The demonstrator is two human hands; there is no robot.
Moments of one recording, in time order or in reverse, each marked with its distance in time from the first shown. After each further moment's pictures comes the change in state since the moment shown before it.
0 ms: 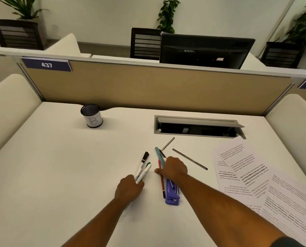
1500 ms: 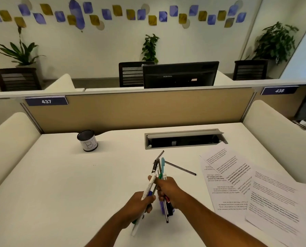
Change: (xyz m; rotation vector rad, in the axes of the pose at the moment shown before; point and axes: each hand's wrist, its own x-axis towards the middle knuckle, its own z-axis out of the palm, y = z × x) left_hand -0.077 0.038 -0.009 -0.482 -0.397 0.217; right_hand -0.095 0.009 -0.016 1.345 -0.262 0.122
